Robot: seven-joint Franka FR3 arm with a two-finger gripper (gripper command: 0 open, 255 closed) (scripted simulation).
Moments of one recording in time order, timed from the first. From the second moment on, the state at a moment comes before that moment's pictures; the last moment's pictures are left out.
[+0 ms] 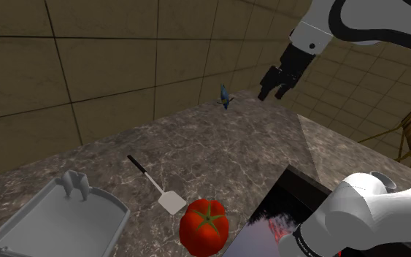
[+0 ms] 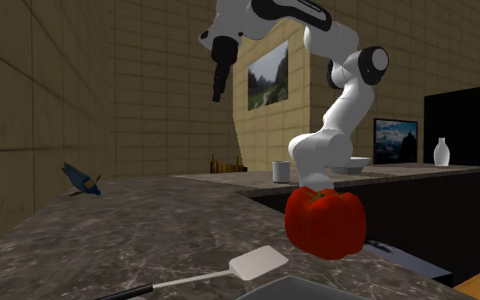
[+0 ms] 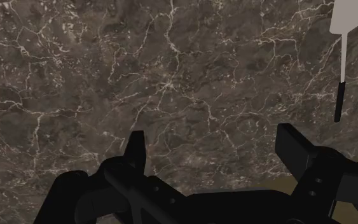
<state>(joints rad) 0.02 -0.77 0.00 -2.26 0.05 1.66 0.11</state>
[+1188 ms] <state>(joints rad) 0.12 -0.46 0.25 -2.32 0.11 2.00 0.30</state>
